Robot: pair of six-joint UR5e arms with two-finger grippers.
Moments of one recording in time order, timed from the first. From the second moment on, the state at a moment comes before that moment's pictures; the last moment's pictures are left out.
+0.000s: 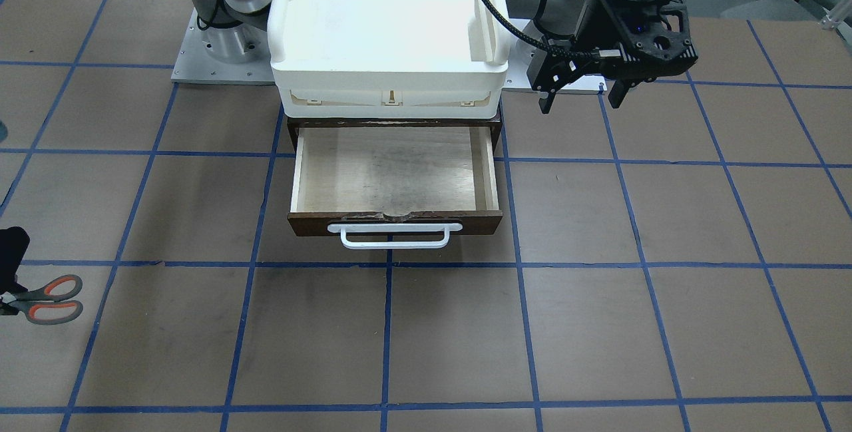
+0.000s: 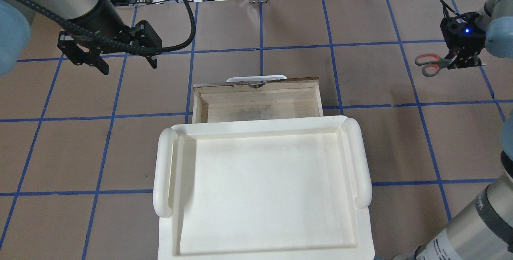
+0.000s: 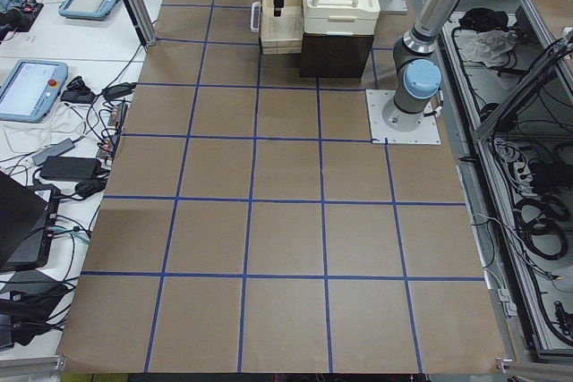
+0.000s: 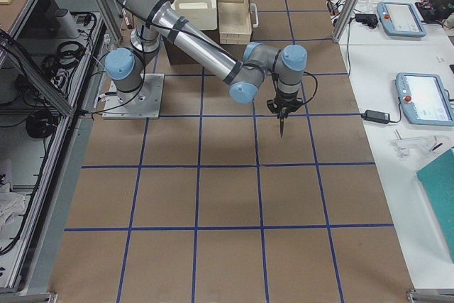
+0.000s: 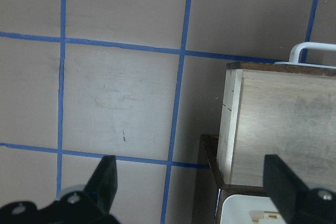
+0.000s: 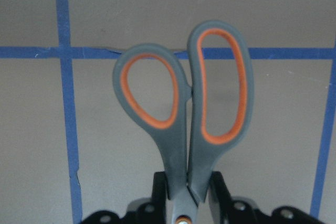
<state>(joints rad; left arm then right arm) -1.60 -1.52 -1.56 -1.58 1.60 -0.14 1.13 -1.15 1.56 -2.08 -1.58 -2.06</state>
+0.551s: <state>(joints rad) -1.60 -1.52 -1.56 -1.58 1.60 -0.14 1.29 -1.34 1.56 -1.90 -1.56 -1.90</state>
